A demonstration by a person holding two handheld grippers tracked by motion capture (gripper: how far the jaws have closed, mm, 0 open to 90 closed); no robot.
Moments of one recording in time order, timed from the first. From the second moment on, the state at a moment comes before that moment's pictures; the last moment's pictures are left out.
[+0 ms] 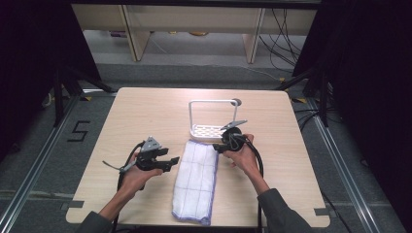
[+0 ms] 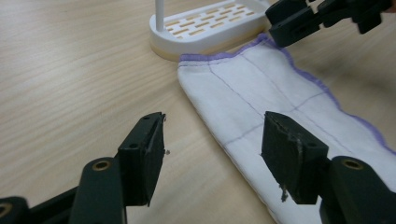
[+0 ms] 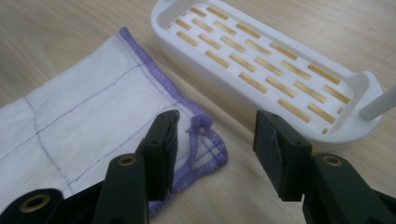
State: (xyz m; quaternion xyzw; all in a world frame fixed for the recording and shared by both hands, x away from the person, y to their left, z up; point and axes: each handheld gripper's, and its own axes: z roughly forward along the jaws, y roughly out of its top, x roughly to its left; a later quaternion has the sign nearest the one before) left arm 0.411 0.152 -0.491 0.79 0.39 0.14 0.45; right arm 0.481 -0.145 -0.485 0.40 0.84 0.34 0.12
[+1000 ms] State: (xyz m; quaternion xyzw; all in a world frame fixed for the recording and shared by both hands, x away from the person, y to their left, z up) left arm 0.484 0.108 -0.507 0.82 0.38 0.12 0.41; right arm 0.476 -0.135 -0.499 0.42 0.85 0.30 0.13
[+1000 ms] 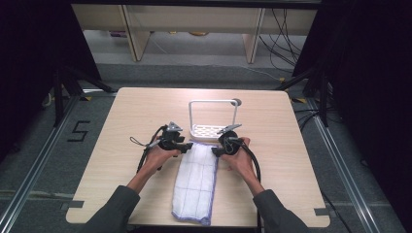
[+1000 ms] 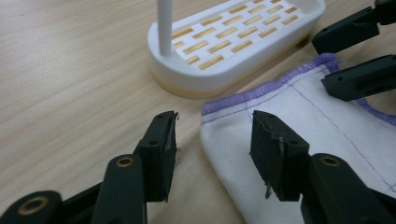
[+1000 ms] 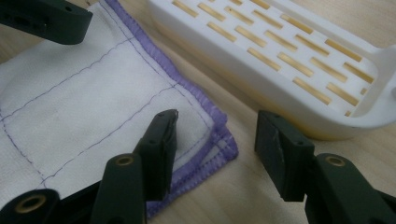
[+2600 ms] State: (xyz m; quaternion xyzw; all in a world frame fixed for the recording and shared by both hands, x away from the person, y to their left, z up) left arm 0.448 0.139 -0.468 0.80 0.34 0.15 0.47; right arm 0.454 -0.126 -0.465 0.35 0.84 0.40 0.13
